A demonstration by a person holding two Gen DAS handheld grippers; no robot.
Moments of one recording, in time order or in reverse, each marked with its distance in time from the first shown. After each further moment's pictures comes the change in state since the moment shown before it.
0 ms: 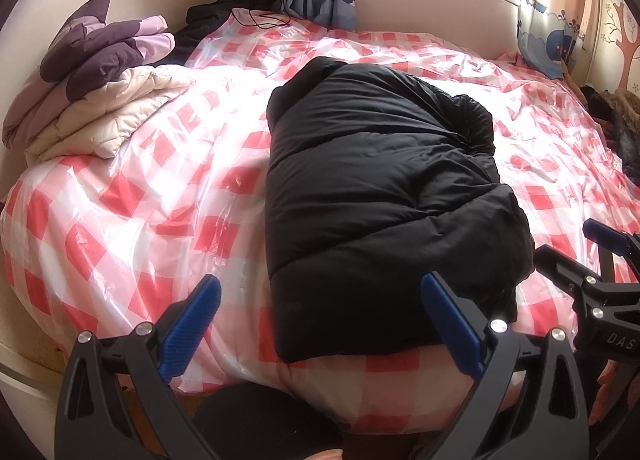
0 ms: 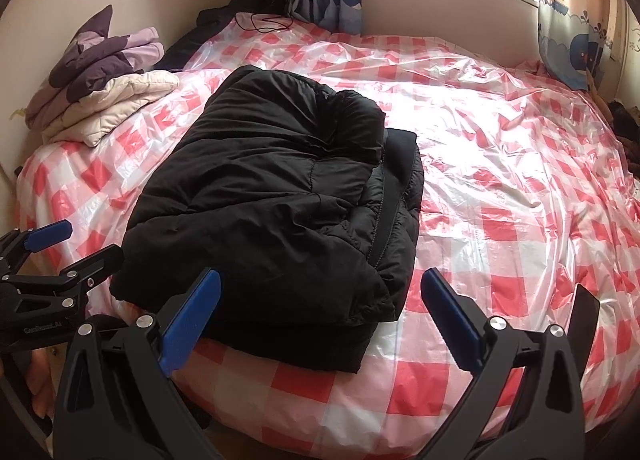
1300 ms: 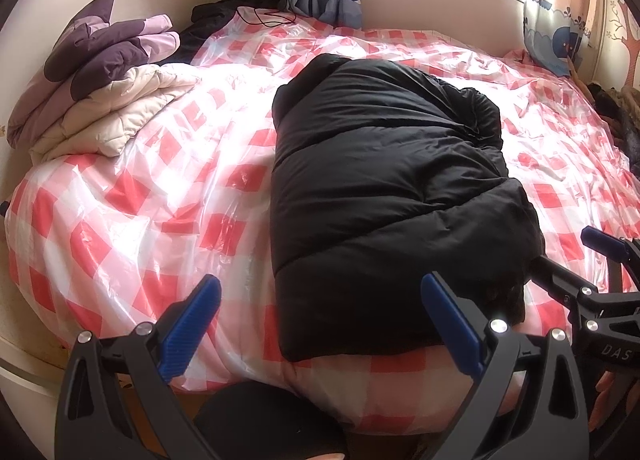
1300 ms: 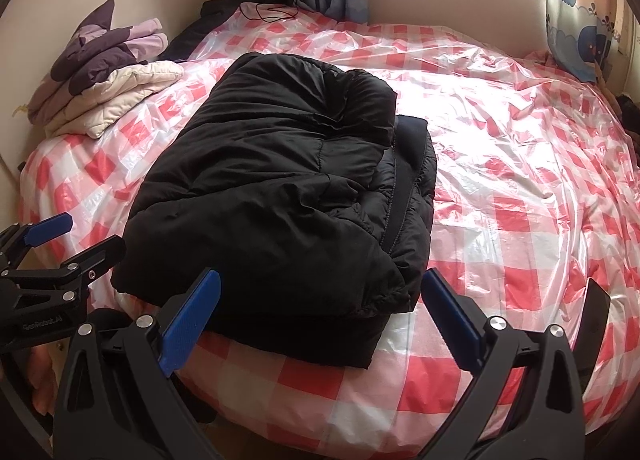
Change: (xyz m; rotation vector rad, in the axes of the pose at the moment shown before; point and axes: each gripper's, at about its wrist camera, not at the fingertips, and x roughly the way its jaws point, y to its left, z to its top) left arm 0.003 -0.007 -0.001 0.002 0.009 0.037; right arm 0.011 0.001 -0.005 0.007 0.032 0.028
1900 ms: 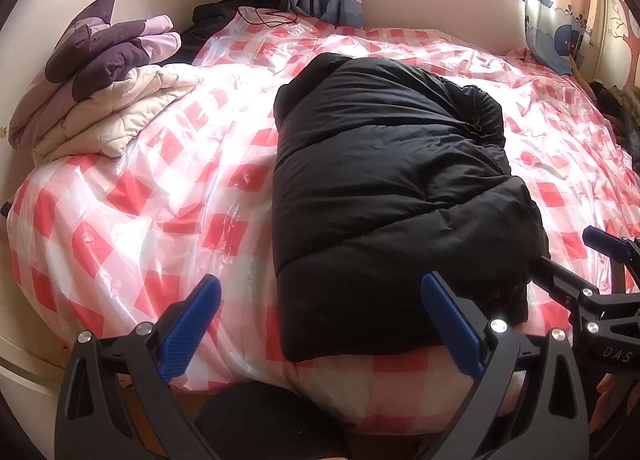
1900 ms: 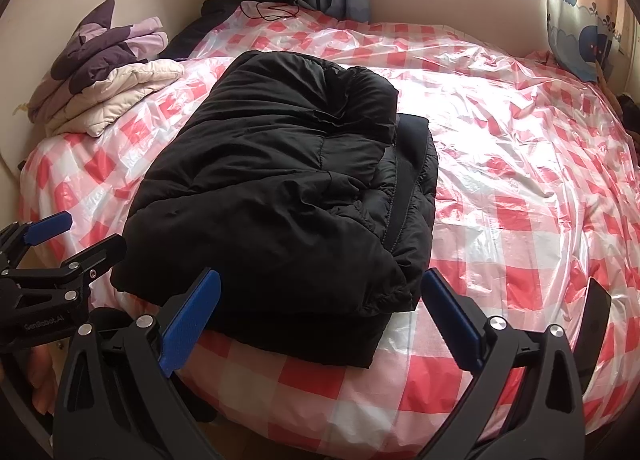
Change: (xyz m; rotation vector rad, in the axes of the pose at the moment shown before) left arm 0.001 -0.001 -0.002 0.001 0.001 0.009; right arm 0.002 -0.001 -0.002 -0.006 0.004 0.008
